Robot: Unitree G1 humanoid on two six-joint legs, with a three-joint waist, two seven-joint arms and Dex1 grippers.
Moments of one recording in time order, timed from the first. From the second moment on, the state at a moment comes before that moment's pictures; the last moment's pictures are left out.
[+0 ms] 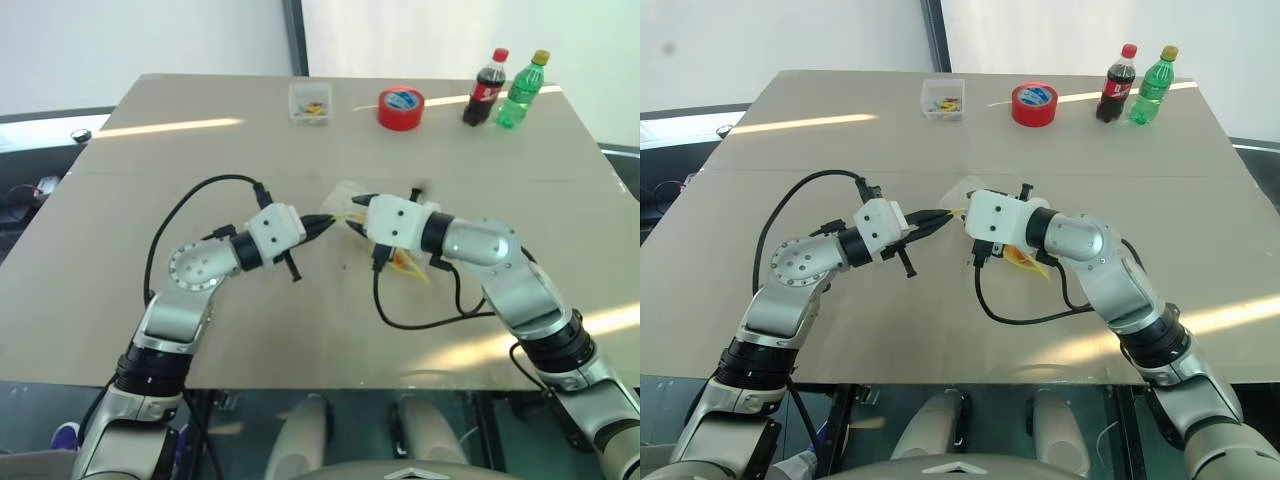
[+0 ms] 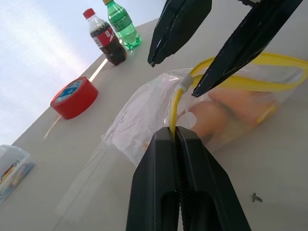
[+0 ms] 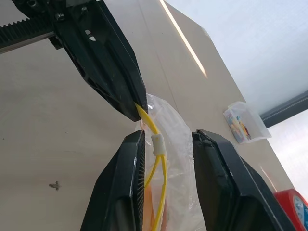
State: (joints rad) left arm -0.38 0.59 -0.09 -0.11 -0.12 -0.03 -0.83; right arm -0.63 -0.45 0.40 -0.32 -0.17 0.36 0.72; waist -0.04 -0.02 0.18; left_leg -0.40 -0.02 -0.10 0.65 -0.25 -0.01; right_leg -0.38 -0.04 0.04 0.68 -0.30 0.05
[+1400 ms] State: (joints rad) left arm -0.38 0.58 -0.09 -0.12 -0.12 -0.02 -0.82; right arm -0.63 -0.43 0.41 -0.29 -0.21 0.34 0.73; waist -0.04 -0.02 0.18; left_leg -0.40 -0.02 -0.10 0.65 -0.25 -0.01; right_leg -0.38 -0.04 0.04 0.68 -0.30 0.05
